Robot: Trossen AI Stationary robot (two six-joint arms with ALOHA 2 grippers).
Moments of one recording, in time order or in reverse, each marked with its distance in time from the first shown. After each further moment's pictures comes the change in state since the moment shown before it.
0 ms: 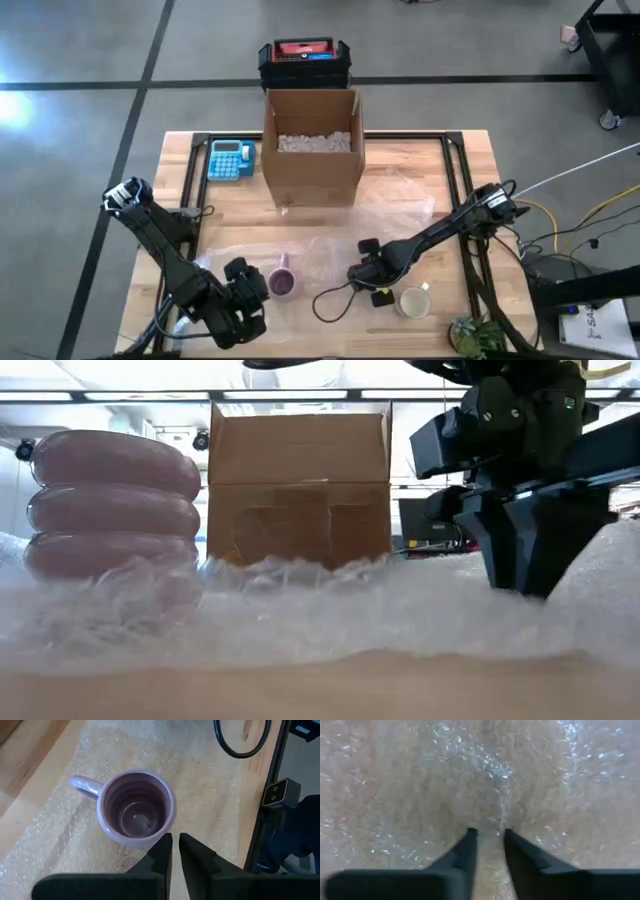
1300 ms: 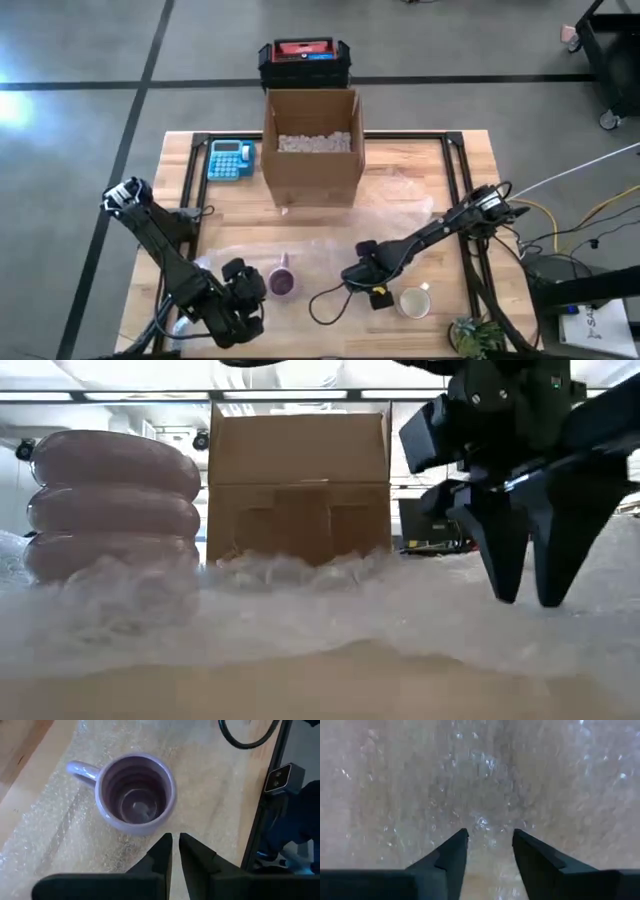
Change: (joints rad) left arm 0.000 0.000 0.002 -0.023 0.056 -0.004; right arm -0.008 0.040 0.113 -0.117 -0.062 0.007
